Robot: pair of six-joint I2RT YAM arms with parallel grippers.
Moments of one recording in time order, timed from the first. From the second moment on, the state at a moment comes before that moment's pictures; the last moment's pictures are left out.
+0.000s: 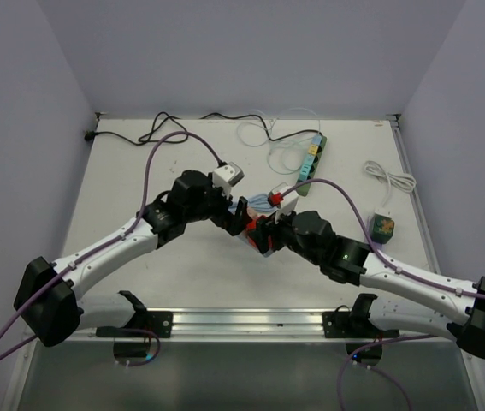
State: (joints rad) left arm -0.70 1.24 0.88 -0.14 0.26 -0.15; right arm 1.02 1.00 0.71 -0.06 0.25 0.26
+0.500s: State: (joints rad) left arm -0.70 1.33 0.88 -0.12 0.42 -0.21; right arm 1.02 0.92 0.62 -0.02 0.35 0.27
